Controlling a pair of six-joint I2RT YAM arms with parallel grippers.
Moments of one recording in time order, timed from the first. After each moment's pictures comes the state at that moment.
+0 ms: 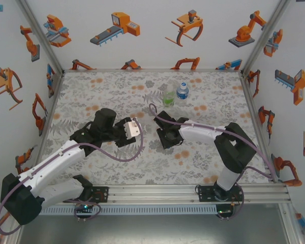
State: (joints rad) left arm -0.71 1.04 0.79 -0.41 0.29 0.71; right arm 0.81 1.72 1.02 -0.53 0.07 0.37
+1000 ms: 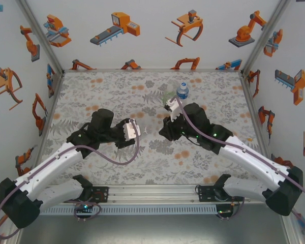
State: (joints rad) left arm -0.71 0.99 0.79 -0.42 0.39 0.71; right arm 0.81 1.07 0.95 -0.36 -0.21 0.08
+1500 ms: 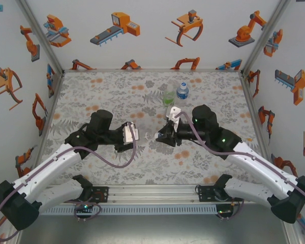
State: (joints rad) left arm -0.71 0.97 0.80 -0.48 0.52 0.73; right arm 0.82 0.99 0.93 -0.28 -0.55 -0.21
